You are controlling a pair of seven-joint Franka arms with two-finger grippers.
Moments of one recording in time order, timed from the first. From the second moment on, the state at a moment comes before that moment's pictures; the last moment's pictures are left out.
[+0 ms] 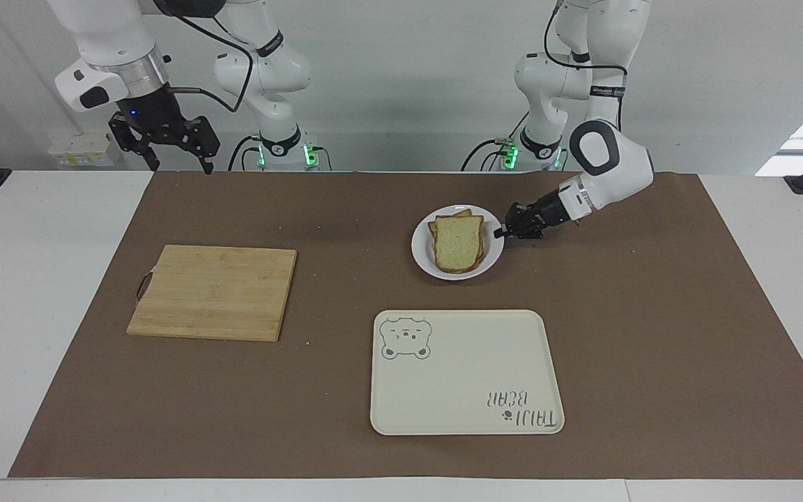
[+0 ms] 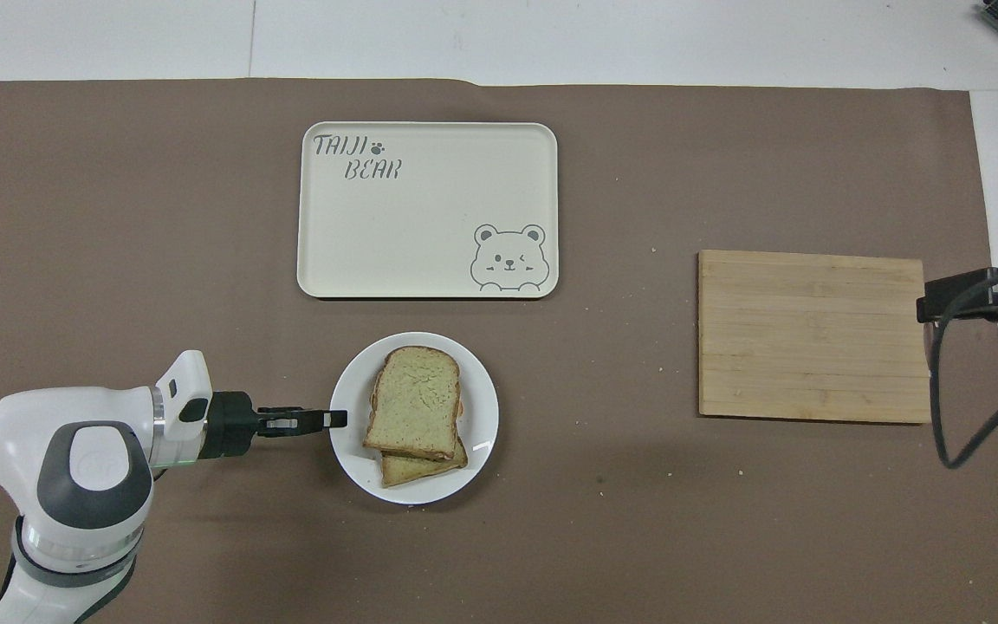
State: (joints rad) left arm -0.24 -0.09 0.09 -2.53 -1.19 2.15 0.77; right arm 0.06 -0.08 -0.07 -1.60 -0.02 1.53 0.07
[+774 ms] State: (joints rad) left arm -0.15 0.01 0.09 -2.33 -1.26 2.05 0.78; right arm 0.06 -0.08 -0.07 -1.60 -0.02 1.53 0.07
